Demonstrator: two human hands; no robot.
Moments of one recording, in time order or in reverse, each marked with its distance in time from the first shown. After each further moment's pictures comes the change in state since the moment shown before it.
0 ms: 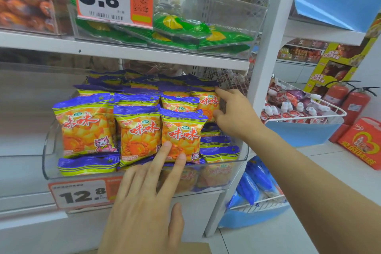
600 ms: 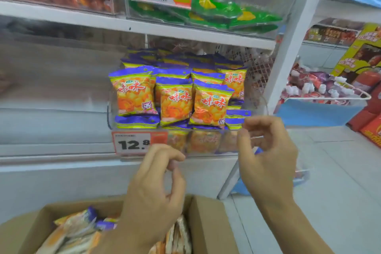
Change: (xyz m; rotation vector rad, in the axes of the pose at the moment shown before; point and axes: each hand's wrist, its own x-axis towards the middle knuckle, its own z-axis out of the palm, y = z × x) left_hand -0.032 0.012 -0.039 -0.499 0.154 -0.302; right_hand -0.161 -0.062 -0.005 0.632 0.580 -0.038
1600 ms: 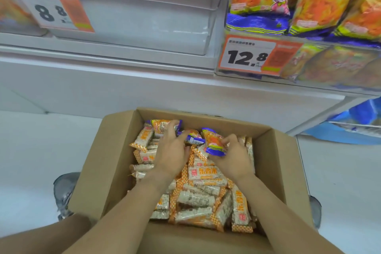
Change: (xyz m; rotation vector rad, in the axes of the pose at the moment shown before) left_hand -0.190 -0.211 -0.060 0.541 -0.486 -0.581; right_hand -0.256 0.066 0.140 -0.394 -1.133 0.689
